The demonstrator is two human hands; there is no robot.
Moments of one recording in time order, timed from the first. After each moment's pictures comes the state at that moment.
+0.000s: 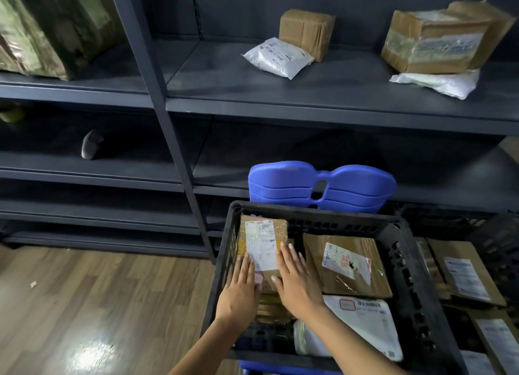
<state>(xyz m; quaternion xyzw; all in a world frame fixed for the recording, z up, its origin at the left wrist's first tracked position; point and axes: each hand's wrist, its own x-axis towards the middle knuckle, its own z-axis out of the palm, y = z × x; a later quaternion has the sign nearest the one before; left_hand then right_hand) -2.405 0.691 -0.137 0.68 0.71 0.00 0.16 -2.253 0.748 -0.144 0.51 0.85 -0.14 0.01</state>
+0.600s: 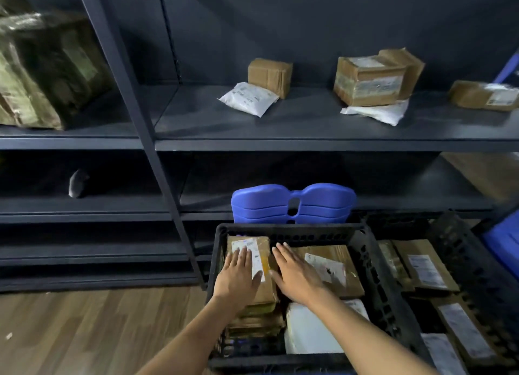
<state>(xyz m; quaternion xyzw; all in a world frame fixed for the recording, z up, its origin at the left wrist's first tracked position) -2.398 0.723 -0.039 0.74 0.67 -0.07 0.10 -2.232 0.756 -0.043 0.53 0.83 -0.15 0.01</state>
